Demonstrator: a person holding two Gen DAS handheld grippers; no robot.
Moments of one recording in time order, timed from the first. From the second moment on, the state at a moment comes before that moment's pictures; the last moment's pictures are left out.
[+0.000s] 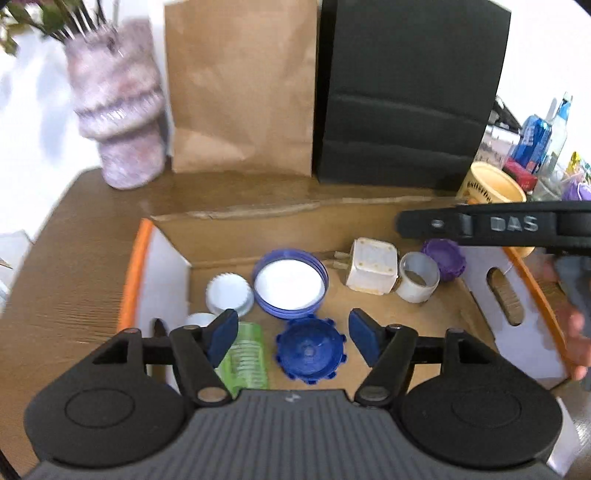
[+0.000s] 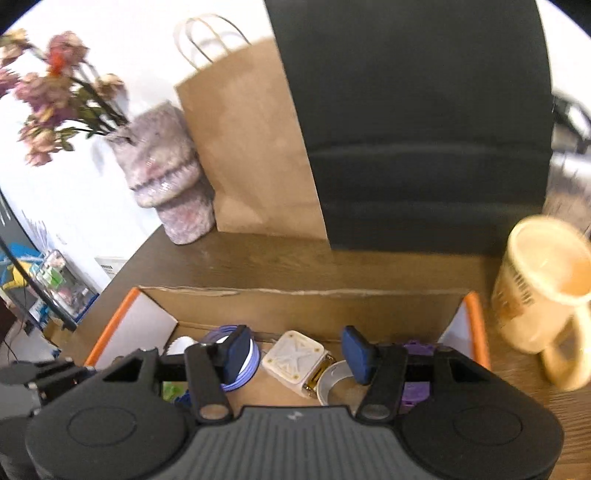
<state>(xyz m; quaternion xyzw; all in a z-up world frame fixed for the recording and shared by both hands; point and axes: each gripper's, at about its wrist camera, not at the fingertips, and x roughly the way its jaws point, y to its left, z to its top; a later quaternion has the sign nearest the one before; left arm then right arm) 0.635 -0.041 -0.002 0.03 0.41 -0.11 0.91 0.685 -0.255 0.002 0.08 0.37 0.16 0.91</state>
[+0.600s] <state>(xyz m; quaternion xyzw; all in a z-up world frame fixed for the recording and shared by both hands) 0.453 -0.008 0.080 0.00 0.26 -0.03 0.97 0.471 -0.263 0.085 -0.04 0.24 0.09 0.96</state>
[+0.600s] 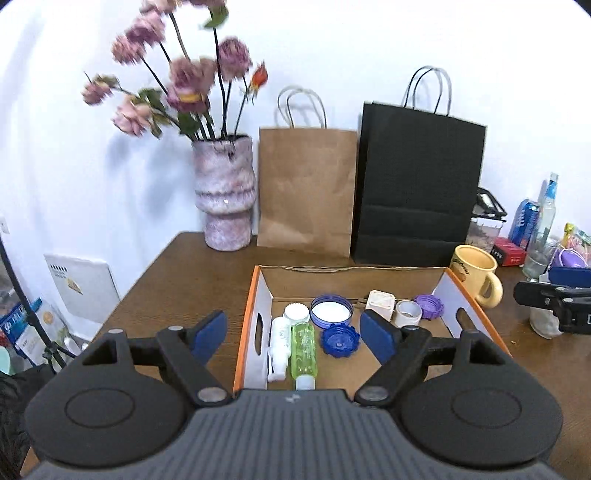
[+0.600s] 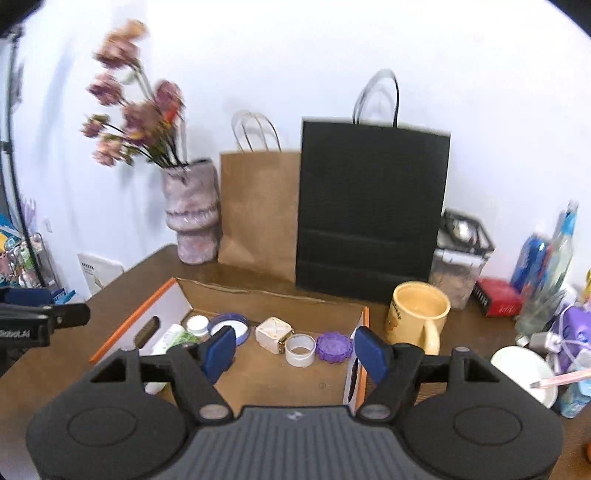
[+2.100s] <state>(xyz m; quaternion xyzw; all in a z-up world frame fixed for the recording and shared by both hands) 0.142 0.006 -0.020 0.00 0.15 -0.03 0.99 0.141 -0.261 -0.031 -0.03 0.16 0.09 0.98</state>
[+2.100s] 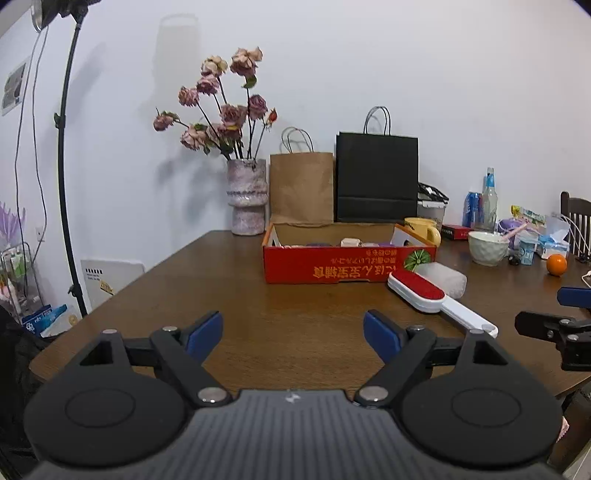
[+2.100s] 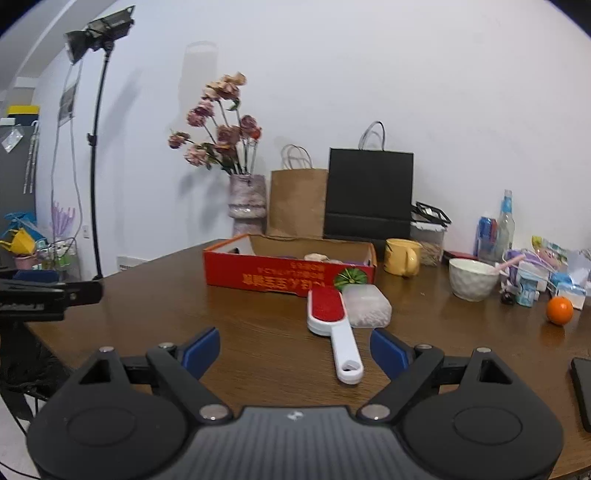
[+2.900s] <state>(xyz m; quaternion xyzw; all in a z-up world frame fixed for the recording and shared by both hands) 0.239 -0.002 -0.035 0.01 0.21 -0.02 0.98 0.299 -0.279 -0.079 -0.05 0.29 0.06 0.95</state>
